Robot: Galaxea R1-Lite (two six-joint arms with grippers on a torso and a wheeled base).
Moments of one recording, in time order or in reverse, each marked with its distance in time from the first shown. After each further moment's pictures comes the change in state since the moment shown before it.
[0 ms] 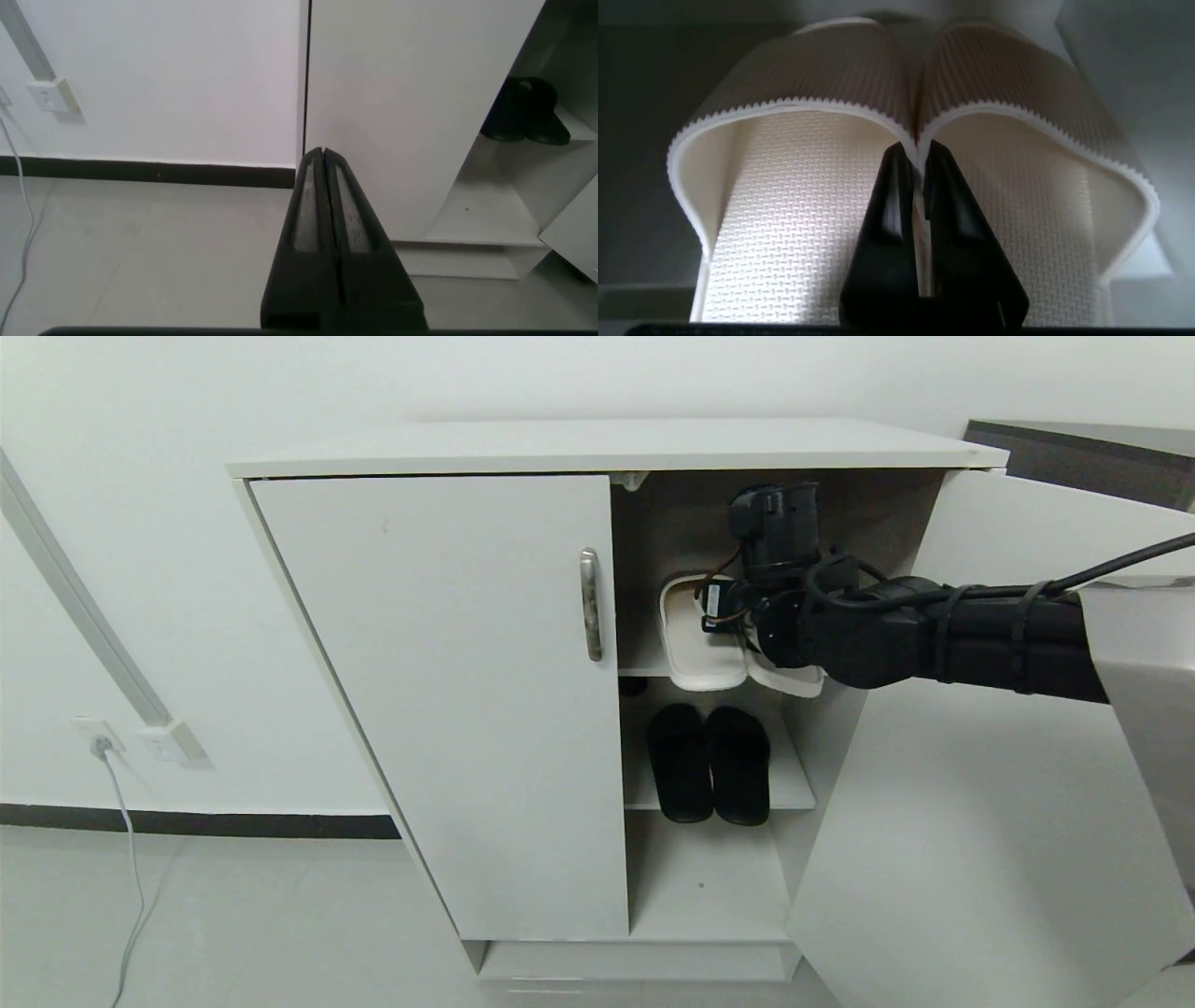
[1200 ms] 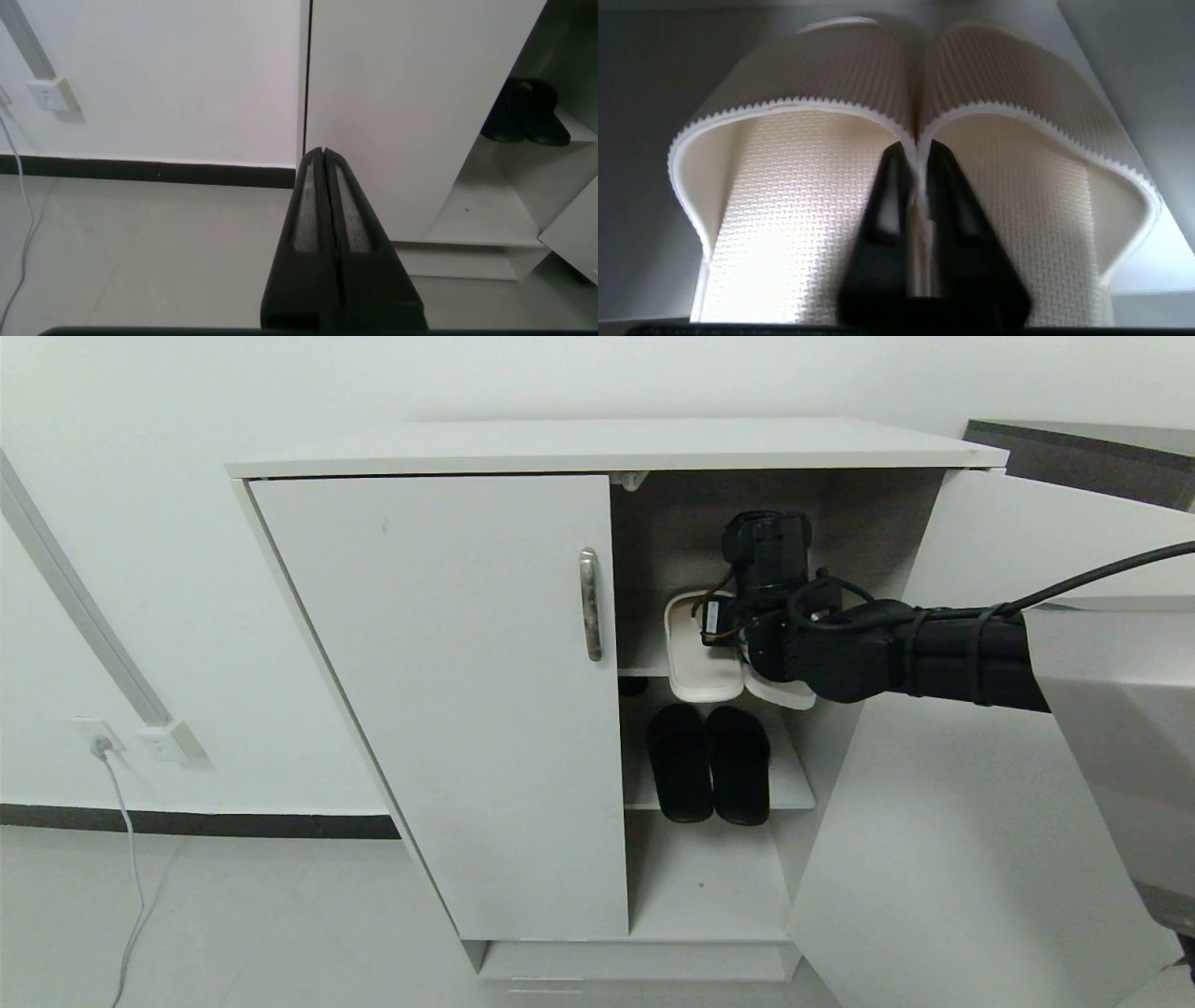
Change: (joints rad) left arm 0.000 0.000 0.000 0.000 0.004 -0.002; right arm -0.018 0.058 -0.010 -0.030 -0.011 -0.004
